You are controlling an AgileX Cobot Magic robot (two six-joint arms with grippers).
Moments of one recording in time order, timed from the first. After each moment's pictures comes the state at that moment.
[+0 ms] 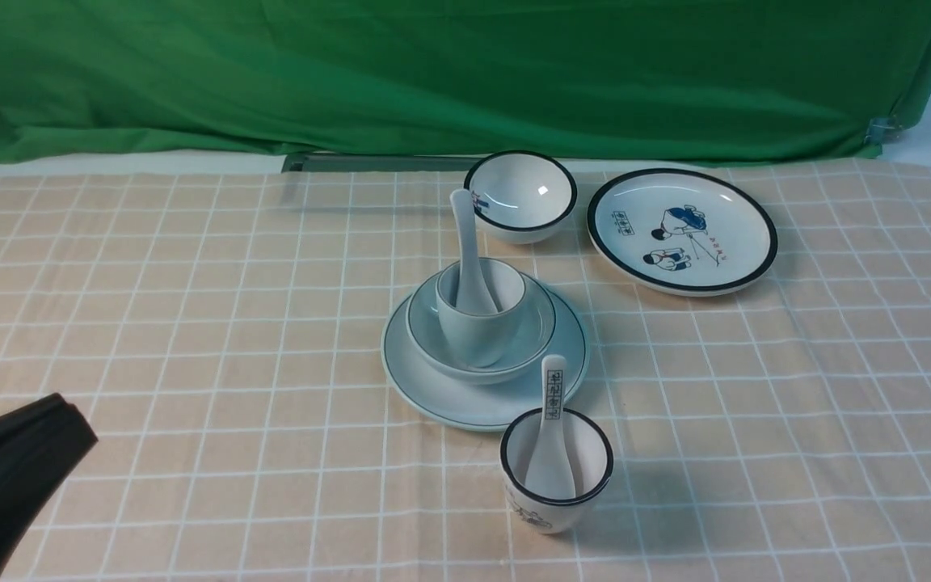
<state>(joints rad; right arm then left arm) 0.01 0.04 -0.16 -0.02 0.38 -0.08 -0.64 0.19 -0.28 -0.21 0.07 0.32</state>
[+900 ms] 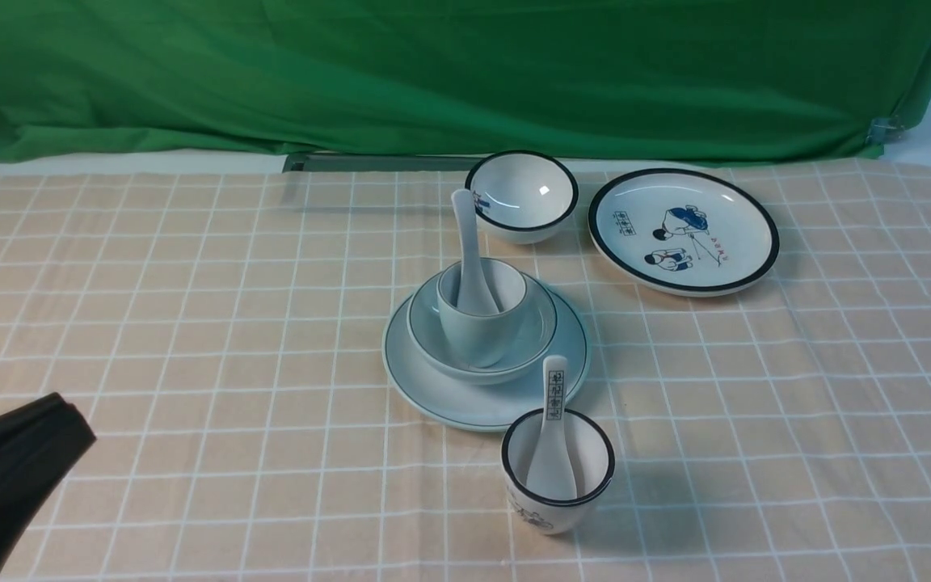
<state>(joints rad) 0.01 0.00 0.01 0.02 0.24 -0.04 -0.64 0.19 -0.28 -0.17 0.07 0.32</state>
